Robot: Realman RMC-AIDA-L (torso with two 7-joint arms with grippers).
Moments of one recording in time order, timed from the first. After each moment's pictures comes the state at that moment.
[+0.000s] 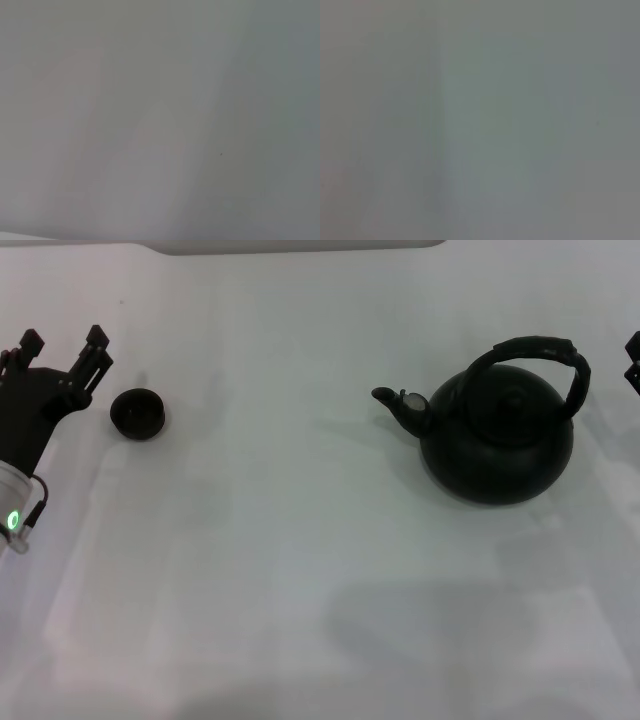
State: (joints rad) left arm -0.39 -2.08 2.83 0.16 -1.29 1.20 -0.39; right arm 0.18 2.02 -2.16 -0.23 0.50 -1.33 0.26
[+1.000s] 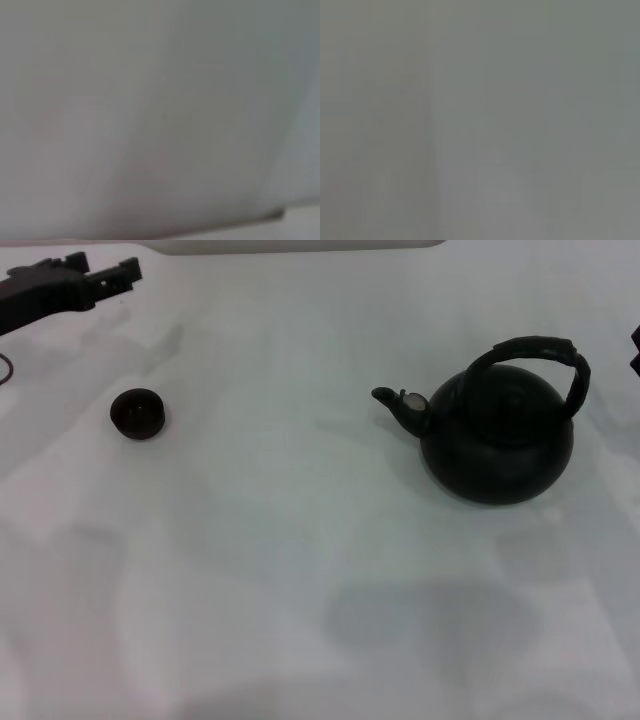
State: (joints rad) left arm -0.80 -2.06 2.85 -0.54 -0.57 1.23 -1.37; right arm 0.19 2.02 -2.16 -0.23 0.53 -1.32 0.27
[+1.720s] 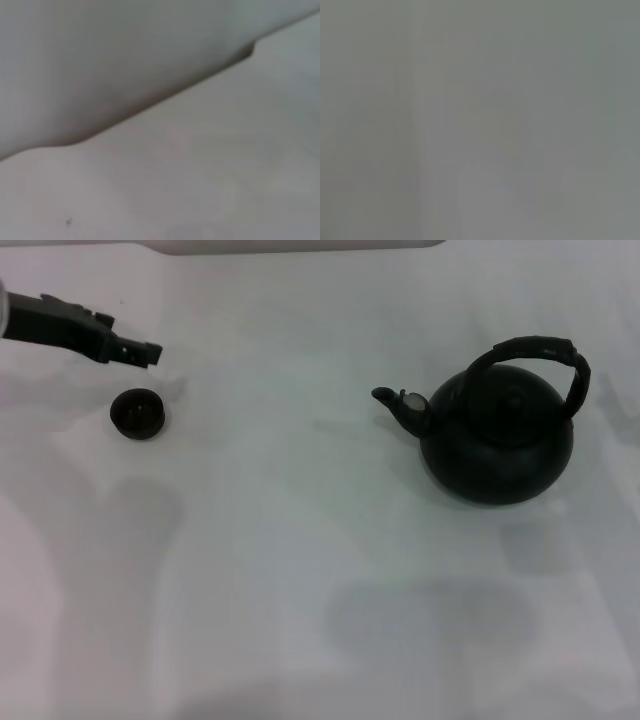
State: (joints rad) left arm -1.06 -2.07 2.85 -0.76 0.10 1.31 -1.56; right arm 0.21 2.02 -2.16 -0.23 0.58 -1.31 0.27
